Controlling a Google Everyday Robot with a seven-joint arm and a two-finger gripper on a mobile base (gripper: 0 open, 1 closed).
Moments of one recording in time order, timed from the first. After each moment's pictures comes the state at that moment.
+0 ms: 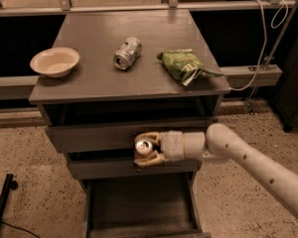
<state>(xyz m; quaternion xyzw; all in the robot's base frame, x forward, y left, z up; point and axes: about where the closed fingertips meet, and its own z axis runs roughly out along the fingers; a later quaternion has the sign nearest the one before) 0.554 0.026 0.633 -0.62 0.46 0.32 0.55</state>
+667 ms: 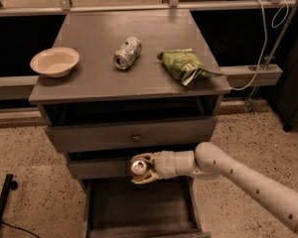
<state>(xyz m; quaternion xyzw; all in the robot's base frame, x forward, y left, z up) 0.537 0.040 0.535 -0.65 0.47 0.30 0.52</state>
